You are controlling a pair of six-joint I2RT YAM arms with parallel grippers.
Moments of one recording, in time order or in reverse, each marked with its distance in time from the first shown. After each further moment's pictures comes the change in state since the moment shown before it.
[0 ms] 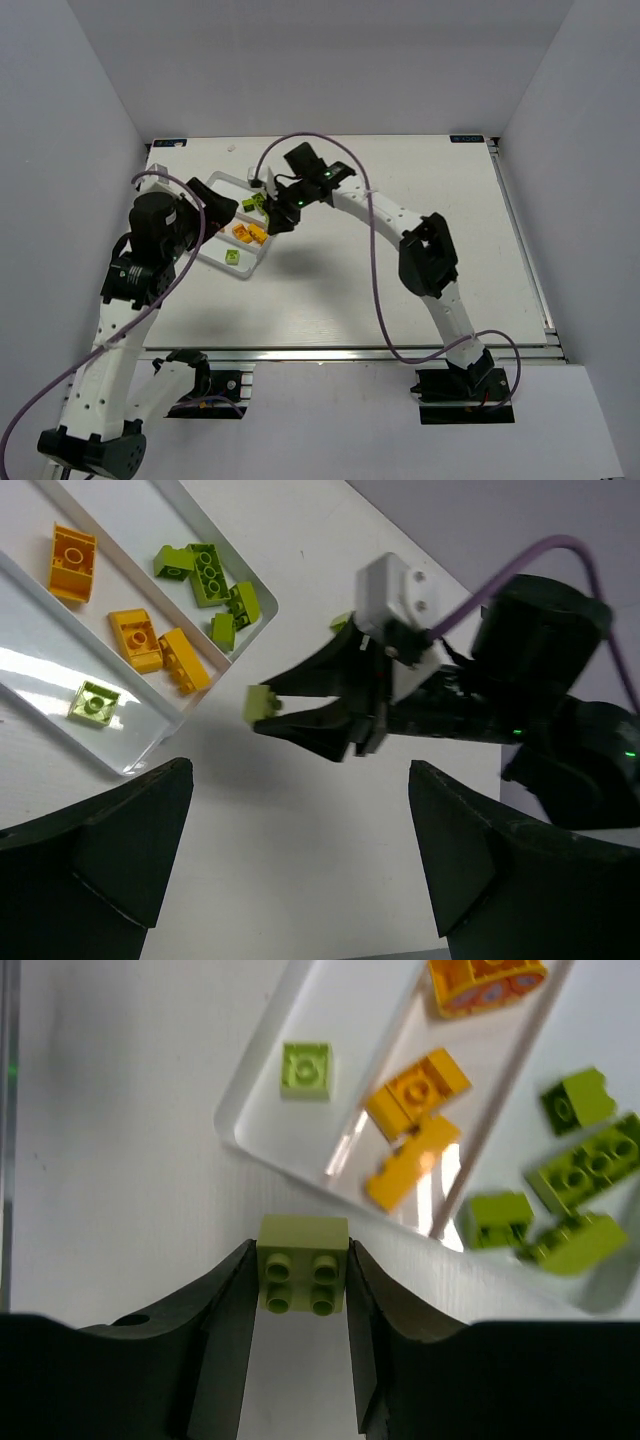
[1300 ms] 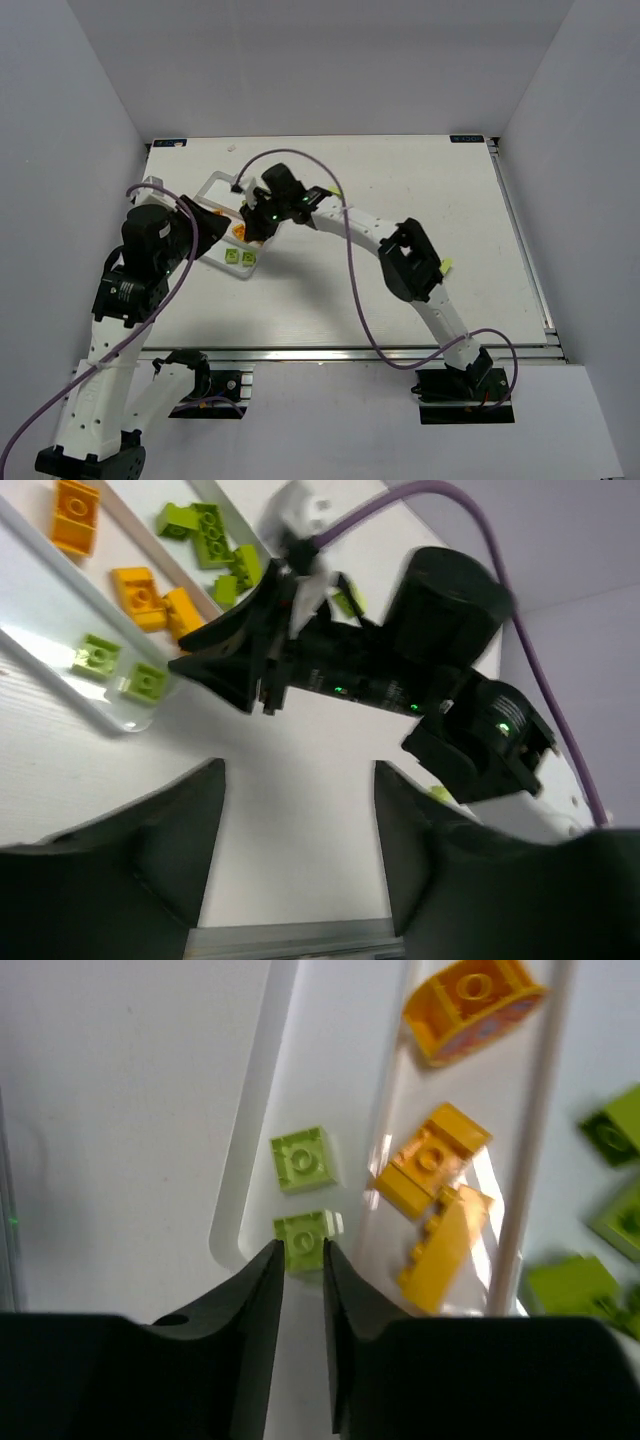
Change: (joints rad) left arm -0.006 -0.101 0.000 -0.132 0.011 -0.056; right arm 0.139 0.146 -0.025 0.365 0.160 0.398
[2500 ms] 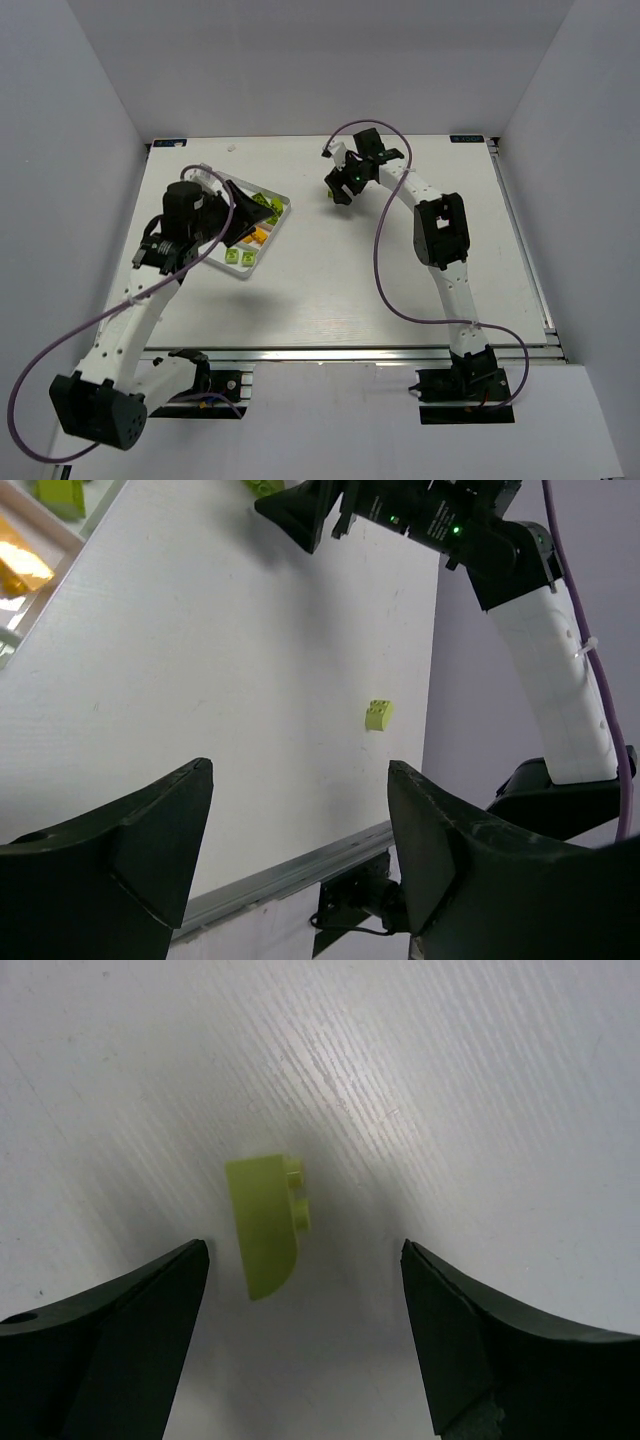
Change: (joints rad) left arm -0.032 0.291 -0.086 0.317 0.344 -0.061; right arm -0.486 0.109 0.115 -0.259 0.121 -0.417
